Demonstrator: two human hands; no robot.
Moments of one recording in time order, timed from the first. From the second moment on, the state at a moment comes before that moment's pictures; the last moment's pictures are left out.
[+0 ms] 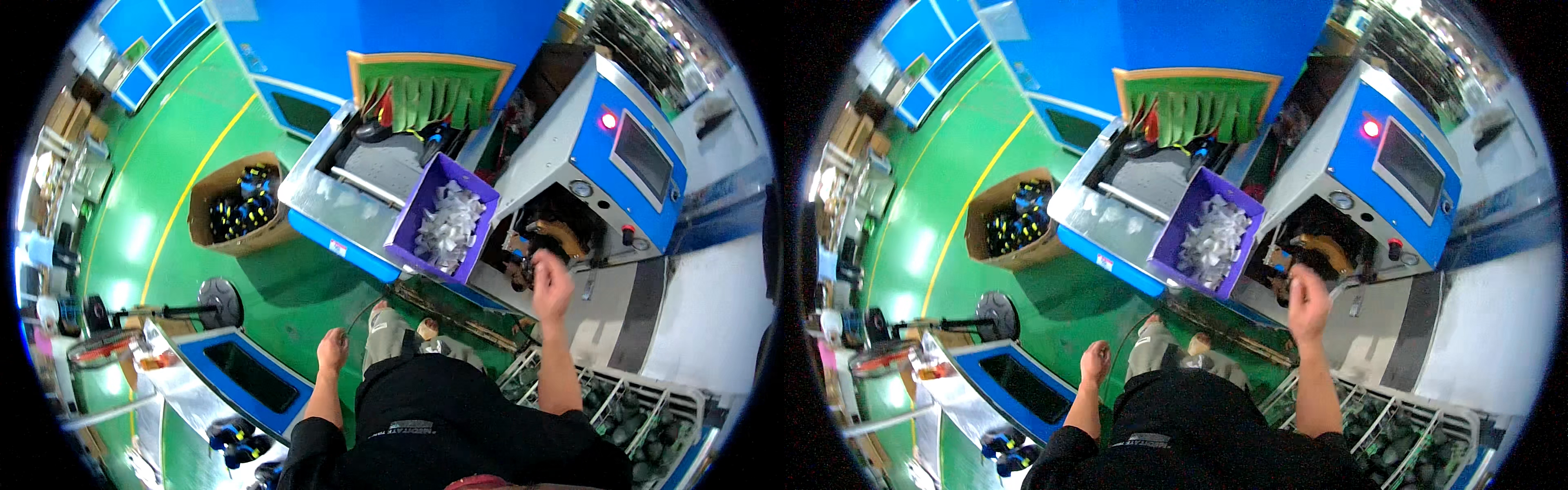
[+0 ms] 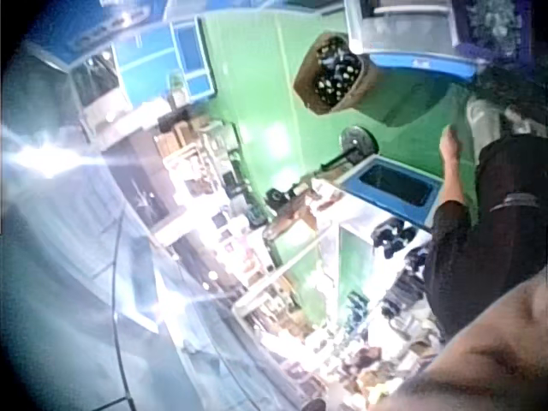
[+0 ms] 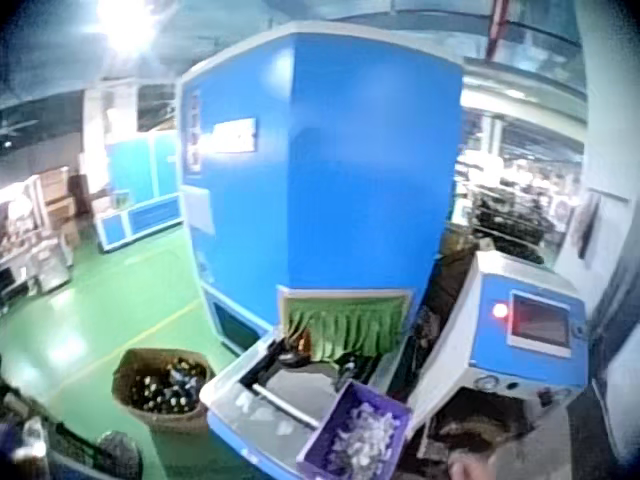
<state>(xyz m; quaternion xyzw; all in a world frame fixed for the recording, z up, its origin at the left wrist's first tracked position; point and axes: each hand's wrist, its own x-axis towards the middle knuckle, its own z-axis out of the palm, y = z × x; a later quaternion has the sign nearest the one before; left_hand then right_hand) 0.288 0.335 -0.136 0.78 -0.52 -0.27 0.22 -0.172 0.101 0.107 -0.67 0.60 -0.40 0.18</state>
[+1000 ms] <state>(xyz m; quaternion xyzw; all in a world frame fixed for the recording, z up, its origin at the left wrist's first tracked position) 0.286 -0.400 -0.207 0.69 -0.62 -0.16 0.33 -0.208 -0.108 0.111 -0.59 0.59 -0.22 -0.51</state>
